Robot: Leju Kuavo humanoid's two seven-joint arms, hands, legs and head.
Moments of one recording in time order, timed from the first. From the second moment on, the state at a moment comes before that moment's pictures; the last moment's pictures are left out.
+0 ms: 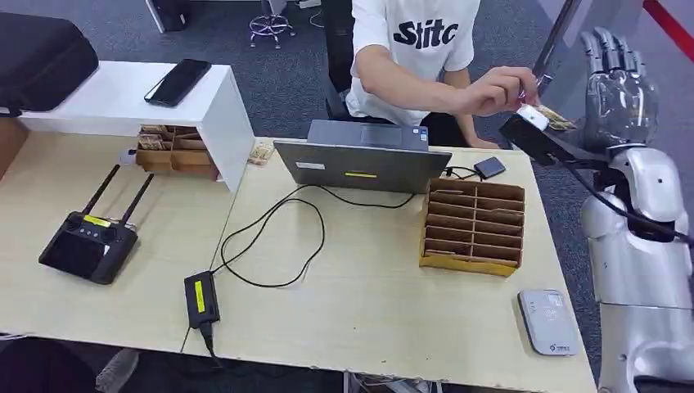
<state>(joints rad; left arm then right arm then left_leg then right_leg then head) -0.13 -0.03 -1.45 -0.08 1.55 0.26 -0.09 -0.78 -0.21 0.00 -1.16 1.25 -0.16 -0.12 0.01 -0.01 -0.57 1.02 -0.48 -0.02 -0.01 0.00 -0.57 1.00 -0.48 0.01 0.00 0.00</state>
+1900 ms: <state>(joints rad) -0.13 -0.03 -1.48 -0.08 1.57 0.27 -0.09 -0.67 -0.14 -0.06 -1.32 1.09 -0.12 -0.21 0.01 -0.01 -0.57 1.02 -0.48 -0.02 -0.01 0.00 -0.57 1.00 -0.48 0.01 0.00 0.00</state>
